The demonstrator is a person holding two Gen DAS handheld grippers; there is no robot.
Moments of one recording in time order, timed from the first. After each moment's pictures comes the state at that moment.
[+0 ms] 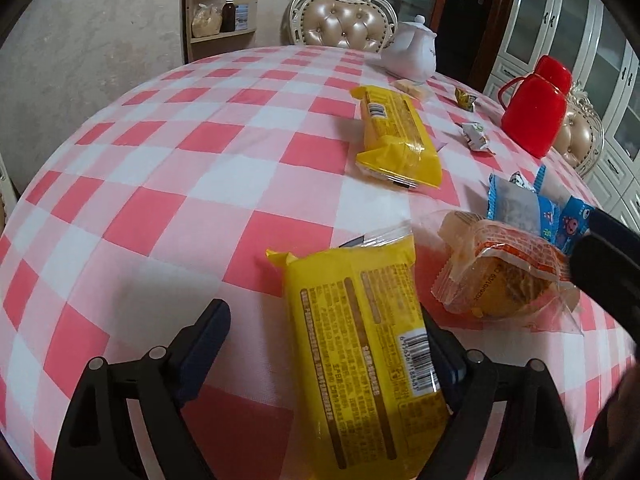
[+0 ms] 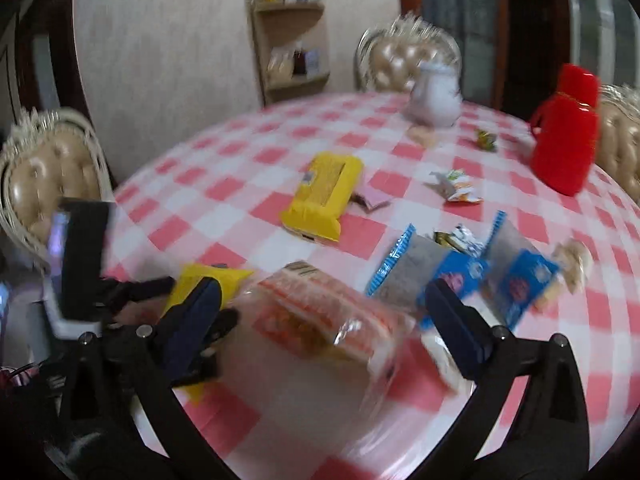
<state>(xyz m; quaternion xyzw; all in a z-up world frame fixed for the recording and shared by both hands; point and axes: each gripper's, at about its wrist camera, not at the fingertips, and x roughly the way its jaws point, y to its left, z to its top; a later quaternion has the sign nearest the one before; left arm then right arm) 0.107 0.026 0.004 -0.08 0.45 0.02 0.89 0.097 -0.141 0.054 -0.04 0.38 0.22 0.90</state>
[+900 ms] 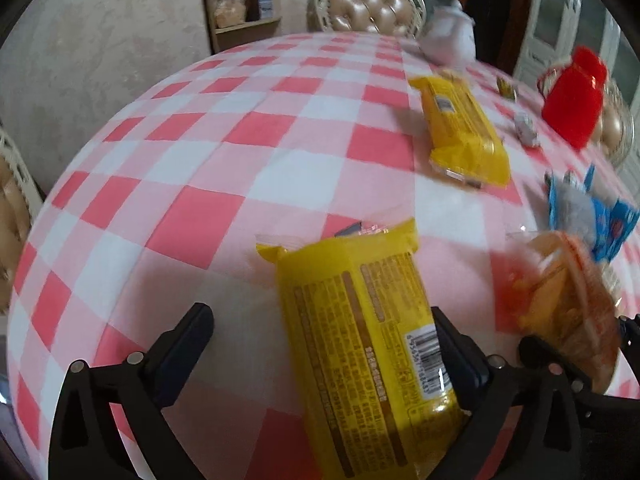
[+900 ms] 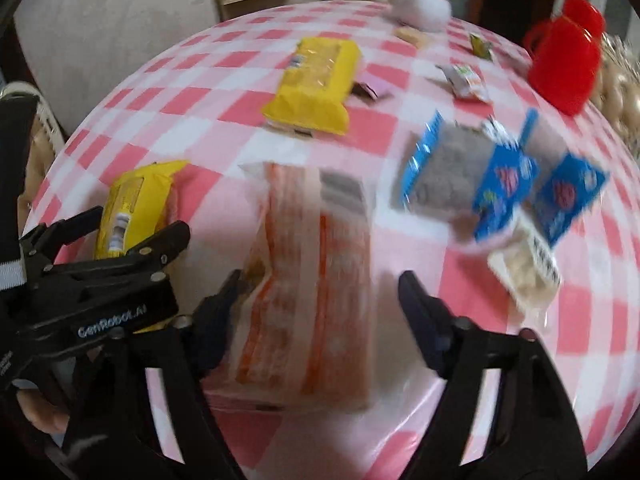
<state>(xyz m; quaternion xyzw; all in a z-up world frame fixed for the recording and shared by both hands) 0.121 0.055 -0.004 -0.04 0.47 0.07 0.88 0.078 -0.110 0.000 -0.05 0.49 0.10 0.86</state>
